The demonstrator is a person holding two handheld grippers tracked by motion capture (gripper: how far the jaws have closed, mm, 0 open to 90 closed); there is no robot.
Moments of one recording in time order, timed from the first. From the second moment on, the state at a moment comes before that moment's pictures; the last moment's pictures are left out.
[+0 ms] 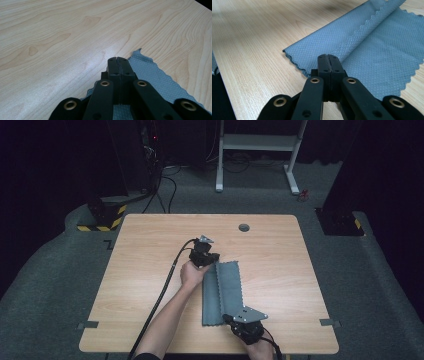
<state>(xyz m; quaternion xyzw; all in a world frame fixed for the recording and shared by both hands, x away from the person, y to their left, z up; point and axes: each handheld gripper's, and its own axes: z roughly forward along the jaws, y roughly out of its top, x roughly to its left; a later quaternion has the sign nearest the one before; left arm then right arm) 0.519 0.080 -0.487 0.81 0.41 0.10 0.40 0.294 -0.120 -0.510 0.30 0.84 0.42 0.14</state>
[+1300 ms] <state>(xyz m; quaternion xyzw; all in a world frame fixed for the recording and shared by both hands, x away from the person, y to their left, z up) 0.528 0.018 -0.492 0.83 0.38 0.09 0.39 0.287 -0.160 -0.516 0.34 0.83 0.41 0.16</state>
